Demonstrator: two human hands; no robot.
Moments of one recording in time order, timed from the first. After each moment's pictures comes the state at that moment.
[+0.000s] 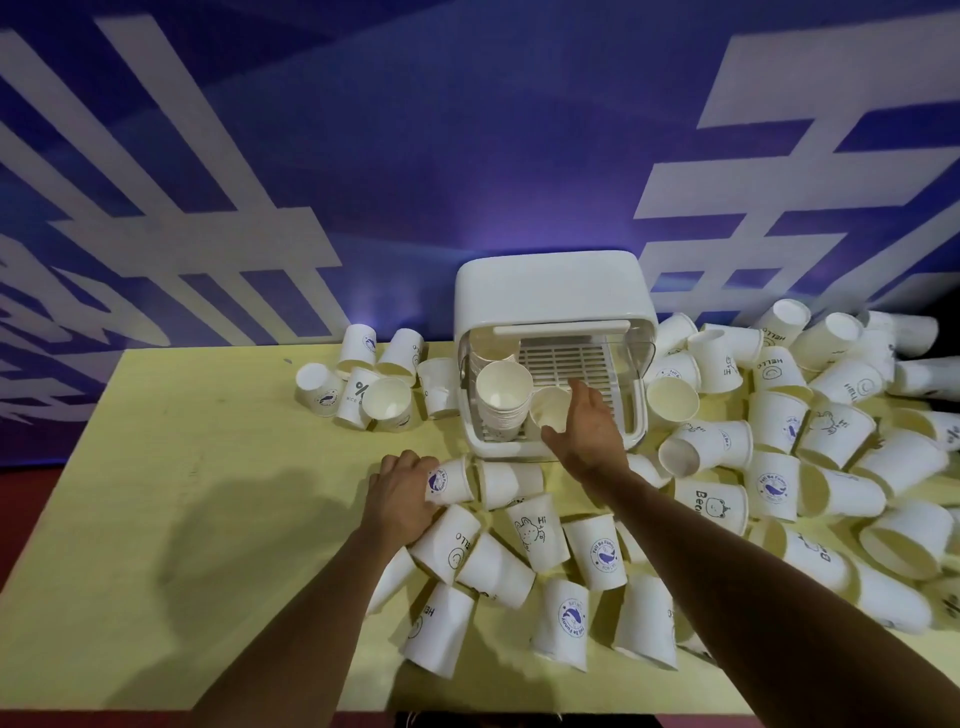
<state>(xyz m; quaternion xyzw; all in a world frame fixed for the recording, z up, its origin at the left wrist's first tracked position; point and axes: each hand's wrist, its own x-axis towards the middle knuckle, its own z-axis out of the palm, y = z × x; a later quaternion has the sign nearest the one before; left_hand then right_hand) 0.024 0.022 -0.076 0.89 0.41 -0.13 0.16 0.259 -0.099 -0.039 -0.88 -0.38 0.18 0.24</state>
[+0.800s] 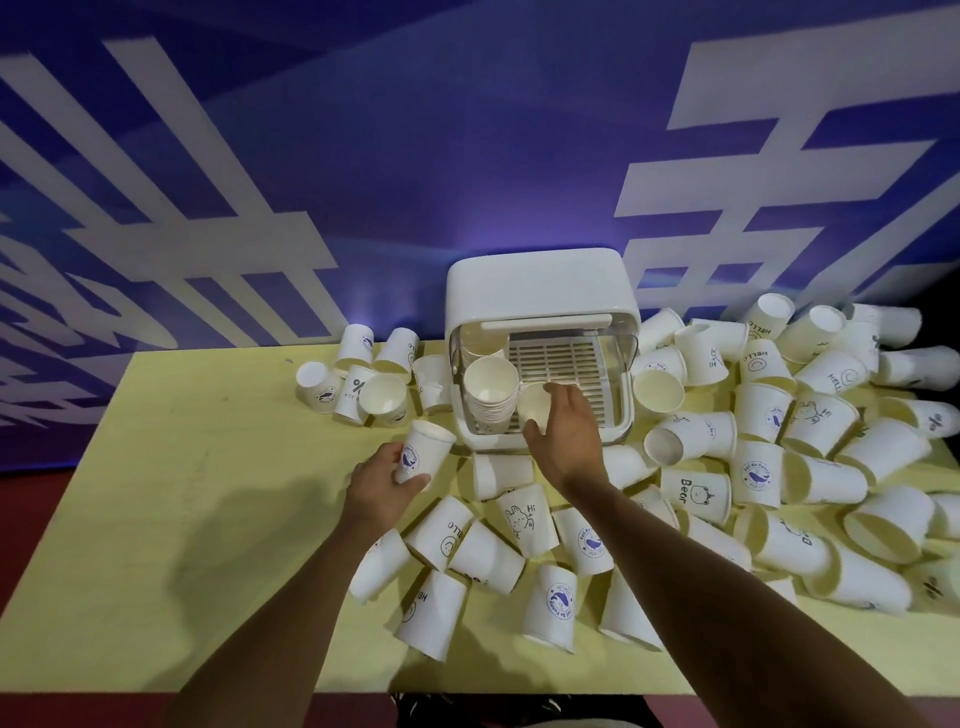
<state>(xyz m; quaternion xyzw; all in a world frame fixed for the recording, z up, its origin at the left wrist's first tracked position) 0.009 0.011 -0.052 0.73 0.53 0.07 0.42 0.239 -0.112 -0.038 -0.86 -0.40 0.13 0.29</state>
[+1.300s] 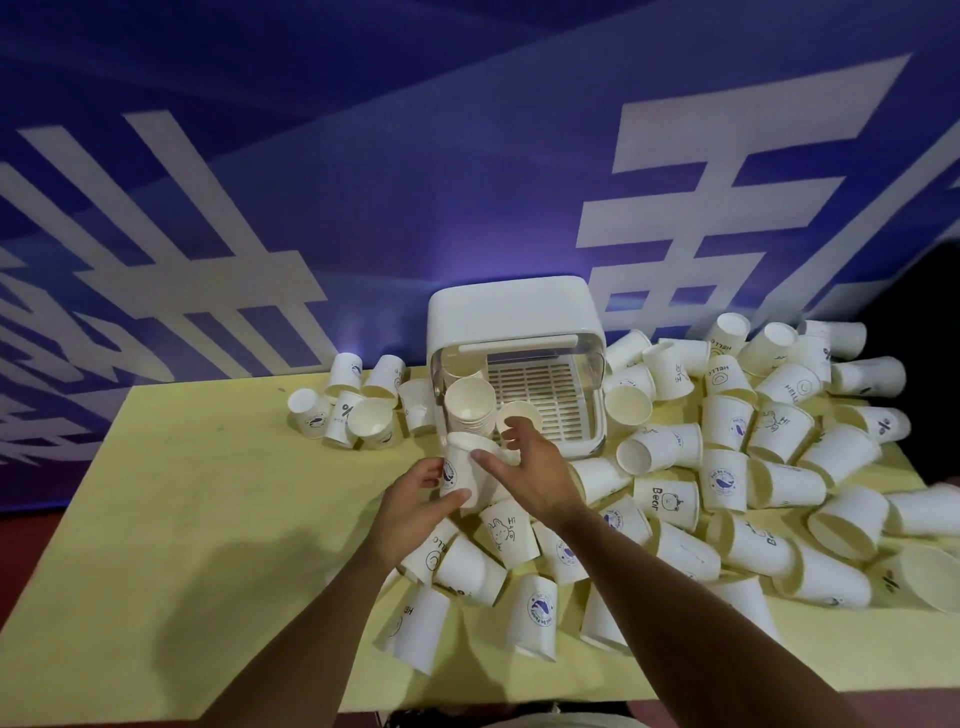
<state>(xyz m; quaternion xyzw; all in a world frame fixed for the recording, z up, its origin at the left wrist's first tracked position) 0.045 -0.035 -0.024 0.70 0.47 0.09 0.53 0.216 -0.139 0.001 -0.79 -0.39 0.27 0.39</state>
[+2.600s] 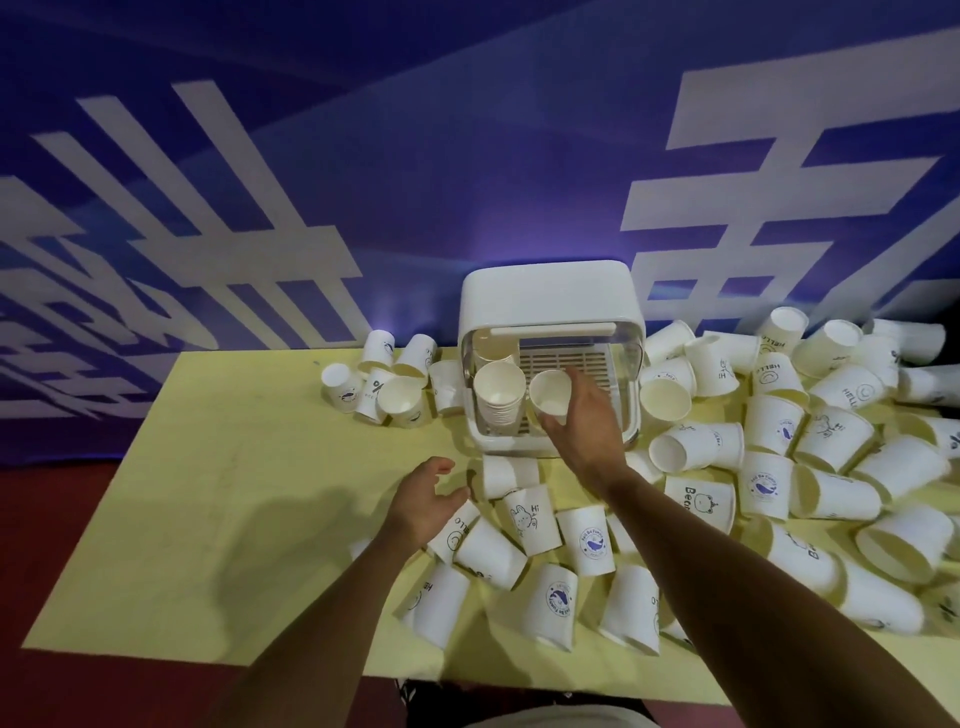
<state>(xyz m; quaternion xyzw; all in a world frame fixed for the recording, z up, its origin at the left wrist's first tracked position) 0.029 -0.036 -0.045 0.74 0.52 0.05 0.43 0.264 -0.118 -0.024 -0.84 -0.42 0.11 0.33</state>
